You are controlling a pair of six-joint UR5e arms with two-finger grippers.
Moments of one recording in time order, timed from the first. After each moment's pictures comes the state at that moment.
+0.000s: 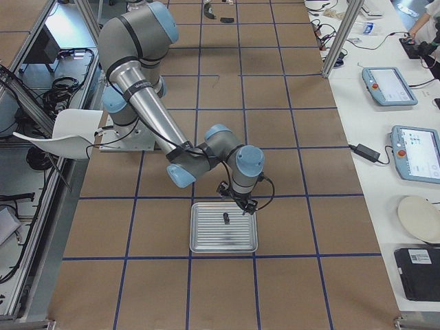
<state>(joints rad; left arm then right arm) -1.50 -1.56 -1.71 -1.56 1.58 0.17 0.66 -1.08 1.60 -2.05 -1.69 -1.97</state>
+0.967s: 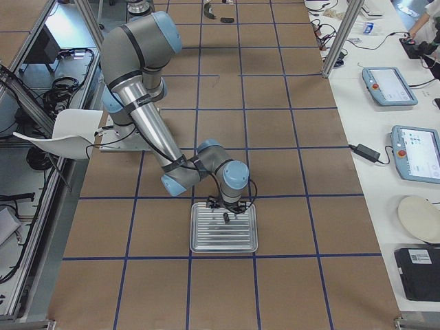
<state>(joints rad) -1.50 -1.55 -1.72 -1.54 1.58 0.16 0.63 -1.06 1.76 -2.26 -1.68 -2.37</state>
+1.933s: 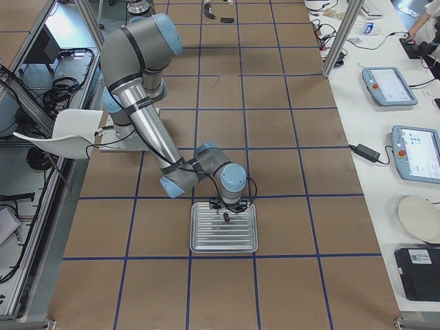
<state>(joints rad) -1.50 -1.53 -1.71 -1.53 1.57 0.16 0.63 -1.04 1.76 -2.29 -1.60 -2.43</state>
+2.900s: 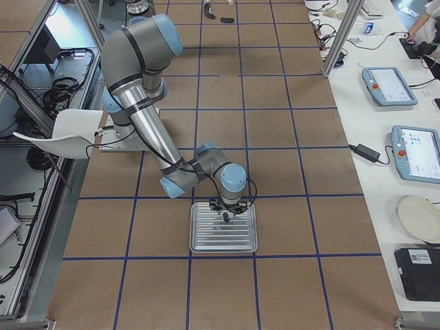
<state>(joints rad) -1.50 -1.51 -1.73 -1.53 1.58 0.16 0.63 -1.04 1.76 -2.30 -1.62 -2.43</state>
